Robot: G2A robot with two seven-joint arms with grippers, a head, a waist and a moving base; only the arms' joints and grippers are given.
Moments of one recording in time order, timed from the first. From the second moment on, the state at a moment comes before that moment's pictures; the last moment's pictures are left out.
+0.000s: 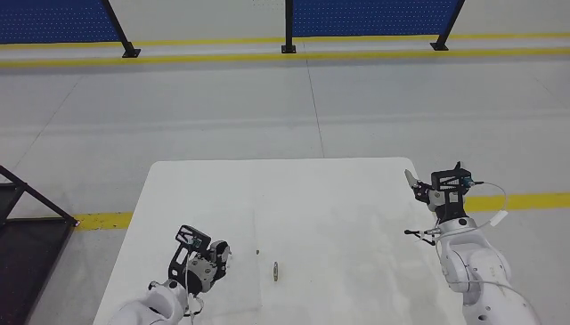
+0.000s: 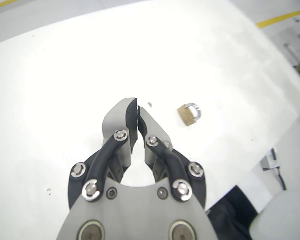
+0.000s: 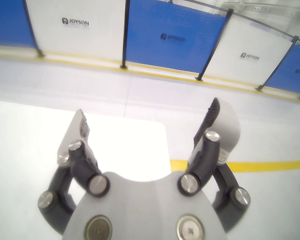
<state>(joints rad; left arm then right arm) 2.16 -1.11 -1.57 -2.07 1.05 -0.34 -0.28 -1.73 -1.15 1.60 -1.80 -1.33 0.00 0.00</state>
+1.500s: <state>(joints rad) 2.24 -1.10 -1.79 -1.87 0.95 -0.93 0.35 -1.79 -1.26 0.84 -1.68 -1.72 0.01 0.13</state>
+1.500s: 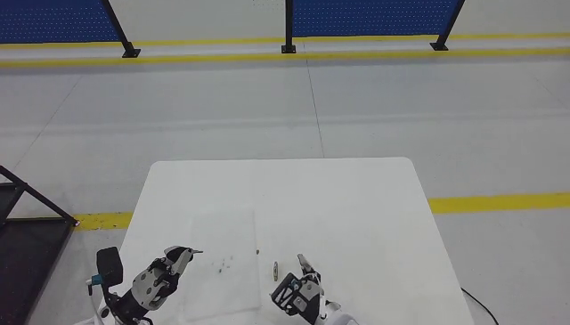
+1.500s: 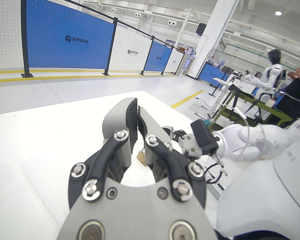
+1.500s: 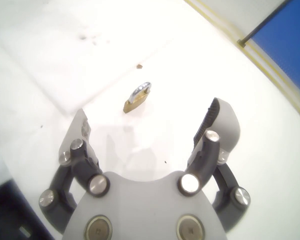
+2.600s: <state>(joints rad) 2.24 -1.10 -1.79 -1.87 0.95 -0.93 0.35 -1.67 -1.30 0.78 -1.54 -1.52 0.00 0.01</state>
